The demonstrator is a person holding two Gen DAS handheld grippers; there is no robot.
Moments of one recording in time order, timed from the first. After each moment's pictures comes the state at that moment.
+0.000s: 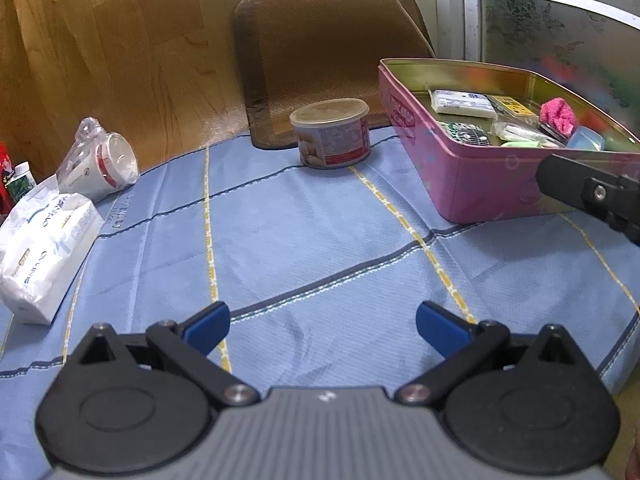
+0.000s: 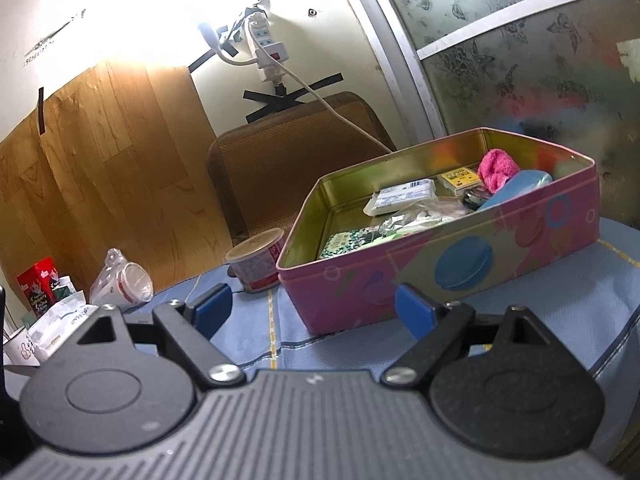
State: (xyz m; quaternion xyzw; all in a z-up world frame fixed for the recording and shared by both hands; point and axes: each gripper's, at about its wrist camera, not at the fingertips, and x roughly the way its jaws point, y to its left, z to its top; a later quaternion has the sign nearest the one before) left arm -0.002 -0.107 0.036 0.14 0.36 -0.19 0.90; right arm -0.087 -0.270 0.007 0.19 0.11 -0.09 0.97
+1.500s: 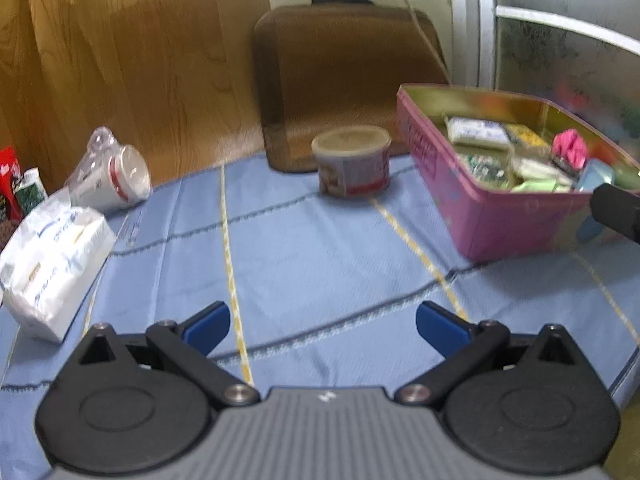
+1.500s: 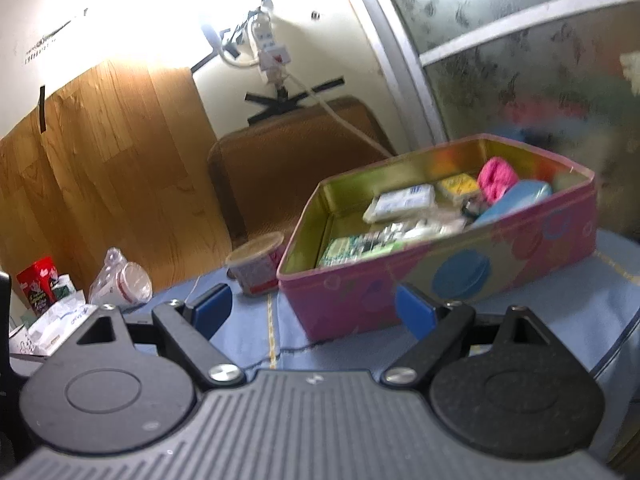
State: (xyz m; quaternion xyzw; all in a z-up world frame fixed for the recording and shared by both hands) left arm 0.013 -0.099 0.057 0.12 0.34 -0.19 0.91; right arm -0.094 -0.267 0.024 0.18 0.10 -0.11 0.97
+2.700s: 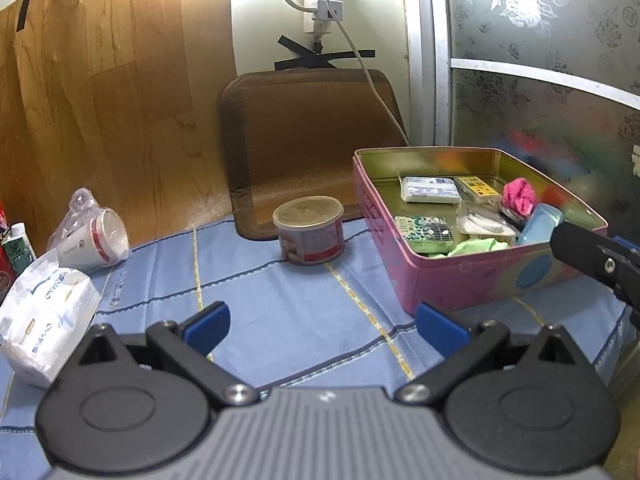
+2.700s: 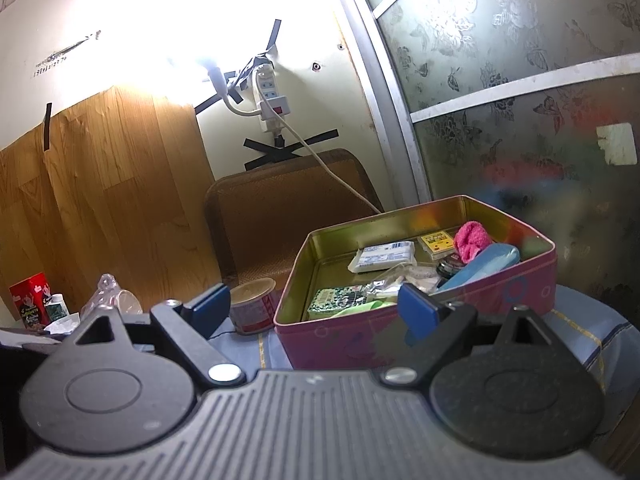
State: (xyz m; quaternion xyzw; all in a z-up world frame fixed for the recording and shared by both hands) left arm -0.012 -0.110 0.092 0.11 0.28 -0.24 0.92; right arm -0.119 -0.260 0.049 0.14 0.07 -0.13 0.98
